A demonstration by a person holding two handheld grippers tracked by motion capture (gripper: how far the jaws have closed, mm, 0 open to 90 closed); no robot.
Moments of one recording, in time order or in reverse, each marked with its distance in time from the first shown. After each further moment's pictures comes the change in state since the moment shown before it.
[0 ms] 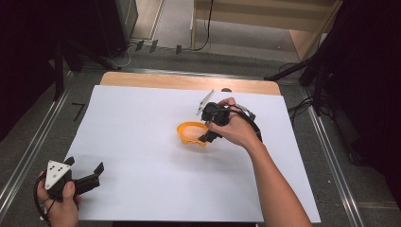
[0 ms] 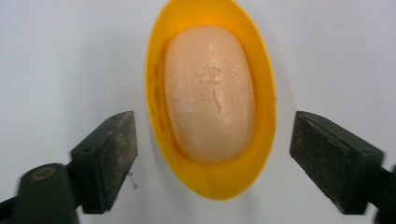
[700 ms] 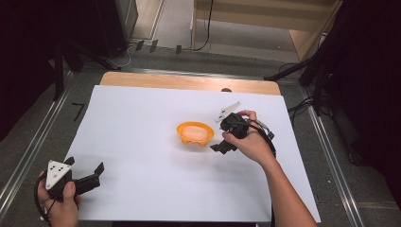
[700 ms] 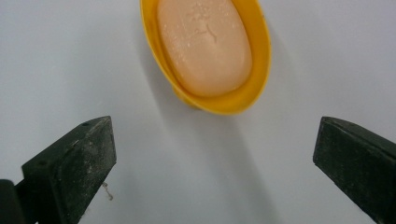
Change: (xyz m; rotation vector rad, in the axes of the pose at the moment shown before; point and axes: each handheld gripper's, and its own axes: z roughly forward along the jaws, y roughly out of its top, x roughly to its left) left arm -0.001 0.000 0.000 0.002 0.003 0.005; right arm 0.017 -0.062 -0.013 -0.128 -0.044 0.168
